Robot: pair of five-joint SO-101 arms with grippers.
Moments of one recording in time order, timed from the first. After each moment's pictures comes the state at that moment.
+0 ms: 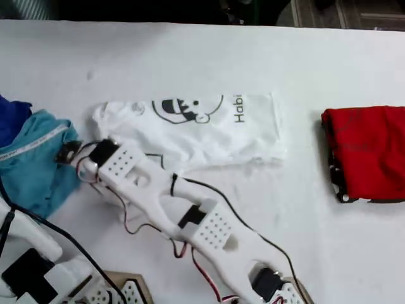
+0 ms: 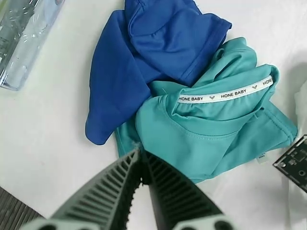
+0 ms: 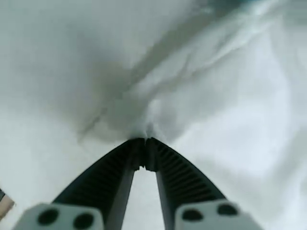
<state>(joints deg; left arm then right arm) -52.0 -11.8 -21.7 102.0 -19.1 -56.8 49.5 -43.3 92.7 18.2</state>
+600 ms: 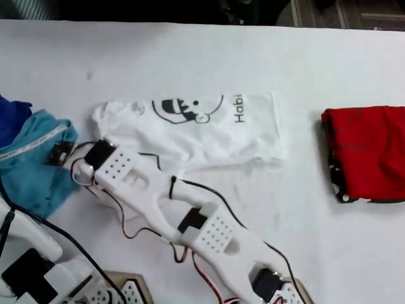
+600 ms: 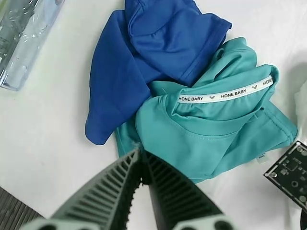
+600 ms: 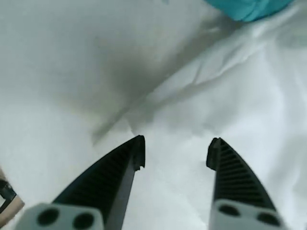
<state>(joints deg) -52.0 -11.8 -21.7 102.0 -19.1 -59.1 46.9 -43.3 90.7 18.2</state>
